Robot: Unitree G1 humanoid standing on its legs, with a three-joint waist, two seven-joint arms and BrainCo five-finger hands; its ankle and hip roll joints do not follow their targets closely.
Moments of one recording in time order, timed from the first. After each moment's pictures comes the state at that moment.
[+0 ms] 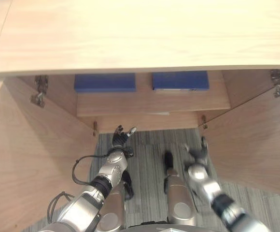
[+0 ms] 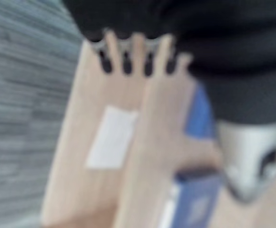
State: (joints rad) left arm -0.40 0.15 -0.44 0.74 -0.78 -0.19 0.19; right arm -0.04 -0.31 0.53 0.54 0.40 -0.17 -0.59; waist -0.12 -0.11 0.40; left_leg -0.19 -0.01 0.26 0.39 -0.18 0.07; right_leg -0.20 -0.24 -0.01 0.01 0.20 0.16
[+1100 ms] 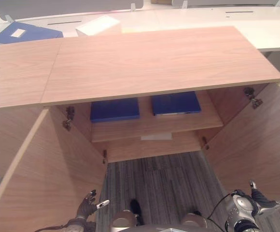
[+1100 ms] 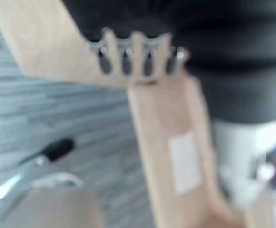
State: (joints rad) left arm 0.15 0.34 -0.39 0.98 -0.48 -0.38 -0.22; right arm -0.07 -0.24 -0.10 1.00 0.60 -0.43 -0.84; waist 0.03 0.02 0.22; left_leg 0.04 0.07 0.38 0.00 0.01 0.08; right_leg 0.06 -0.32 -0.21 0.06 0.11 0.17
